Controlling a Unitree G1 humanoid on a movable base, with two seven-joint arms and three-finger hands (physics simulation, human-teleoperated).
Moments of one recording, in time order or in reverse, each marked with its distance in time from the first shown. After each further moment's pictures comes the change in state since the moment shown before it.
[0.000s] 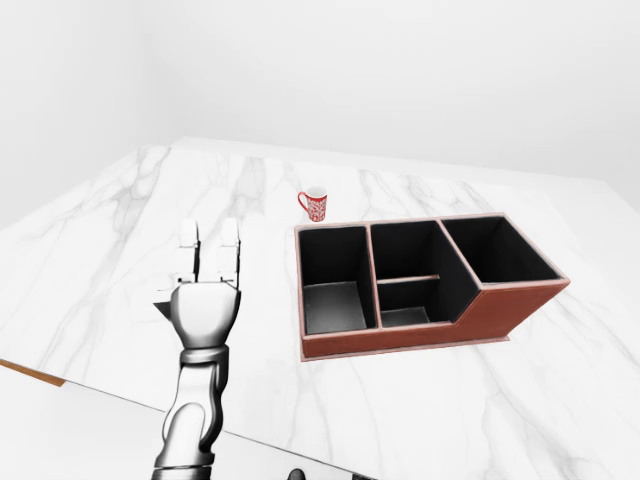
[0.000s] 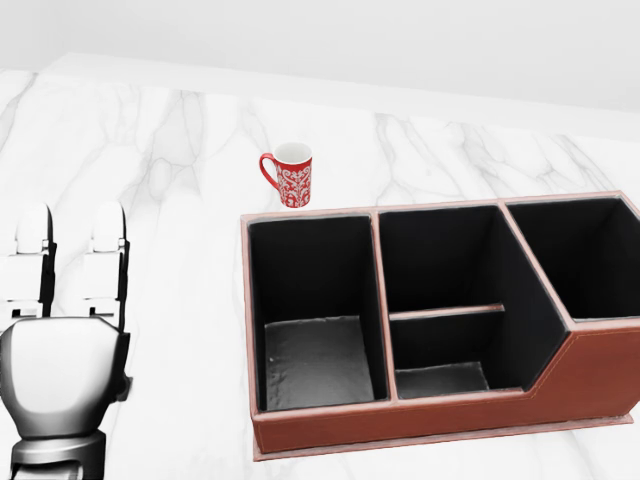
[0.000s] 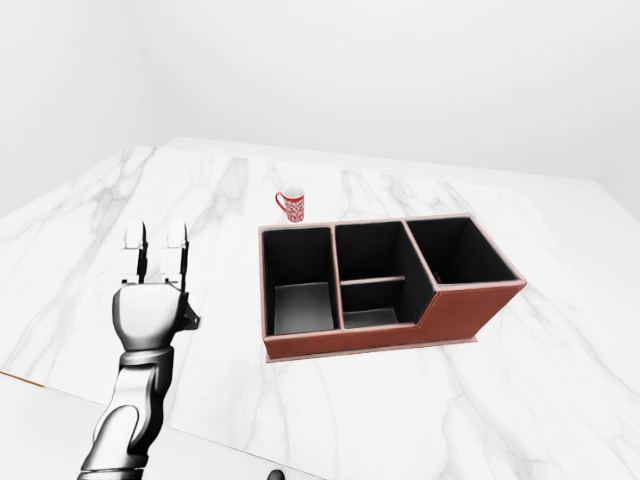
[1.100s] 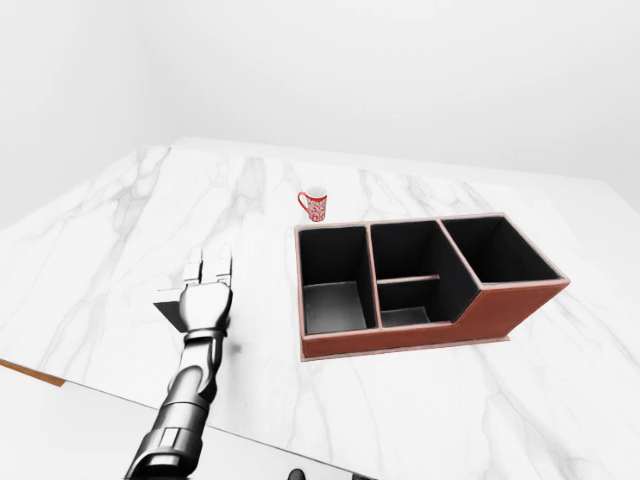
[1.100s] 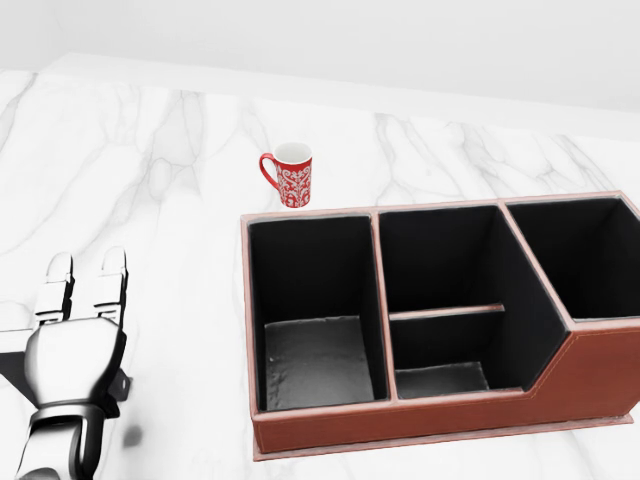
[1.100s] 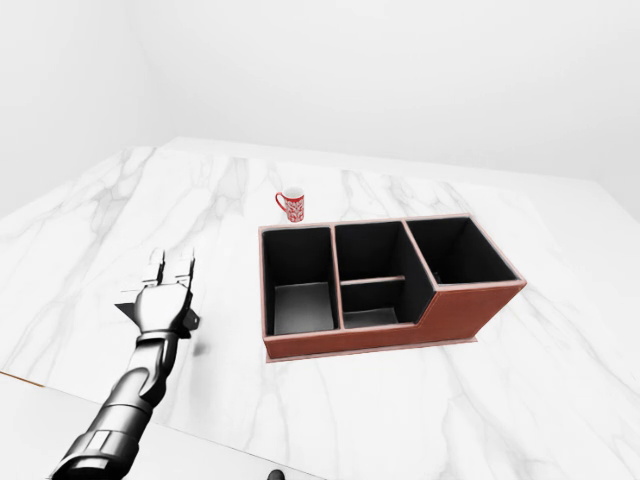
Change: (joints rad) left arm -0.310 0.120 -0.013 0.729 -0.178 0.022 0.000; right arm -0.001 -0.001 0.004 0.015 -0.026 0.000 0.018
